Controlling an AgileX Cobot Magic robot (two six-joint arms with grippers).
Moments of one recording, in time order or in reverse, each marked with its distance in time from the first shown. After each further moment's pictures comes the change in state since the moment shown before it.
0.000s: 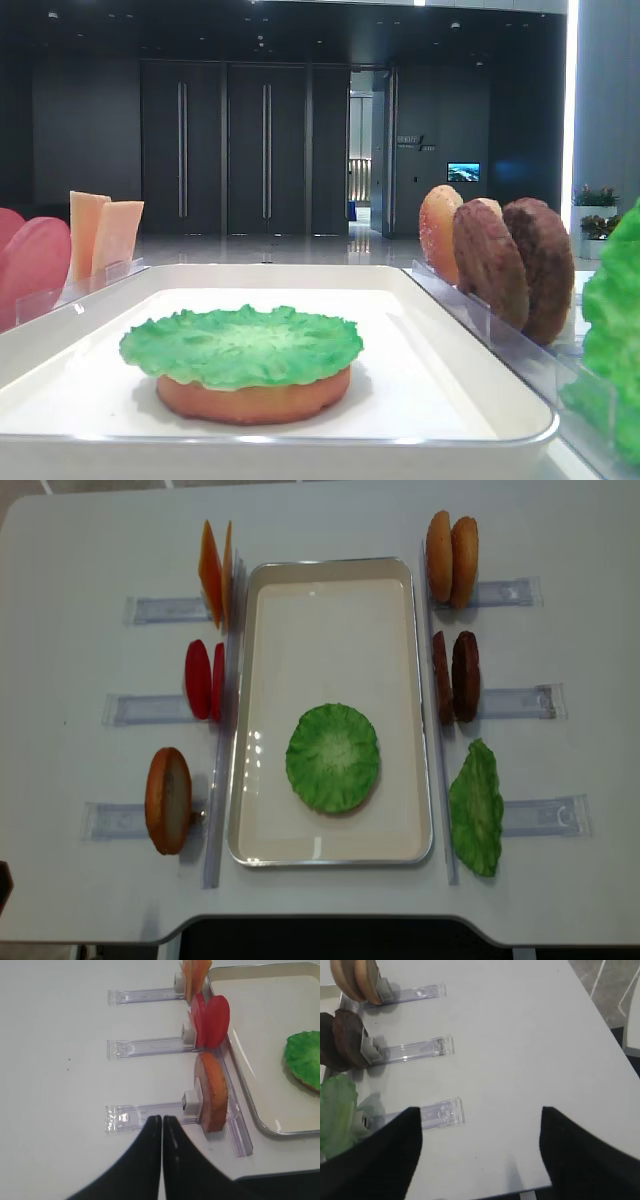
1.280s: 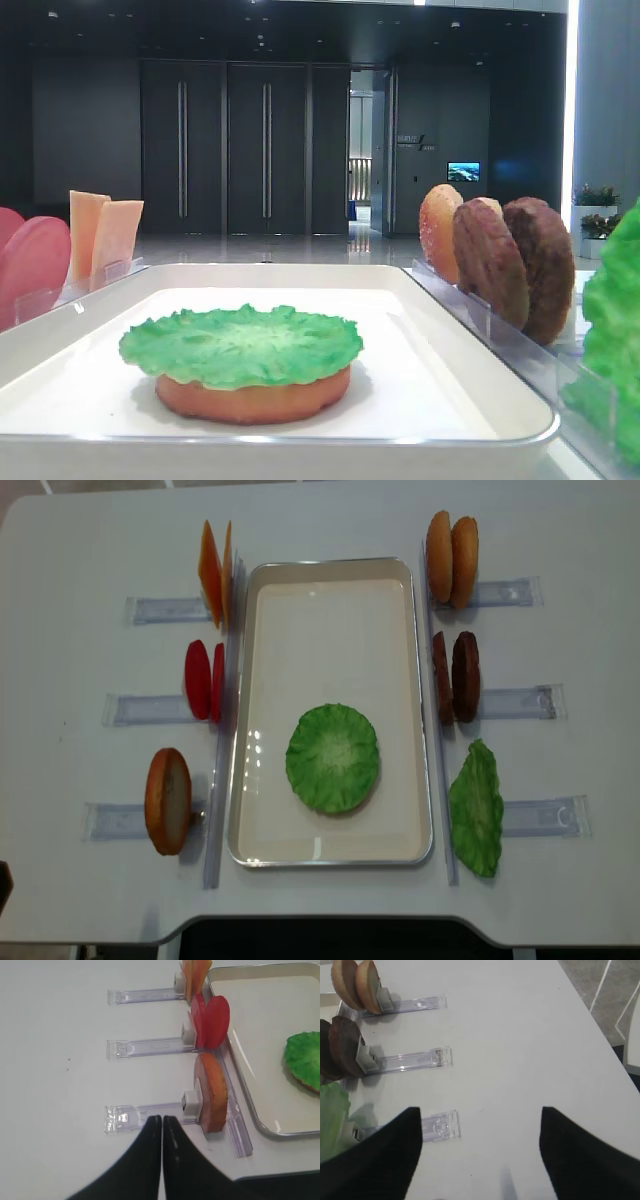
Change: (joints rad) left arm 0.000 0.000 0.000 0.000 0.000 -0.003; right arm 0.000 -0.022 0.062 -0.001 -0.089 -0.035
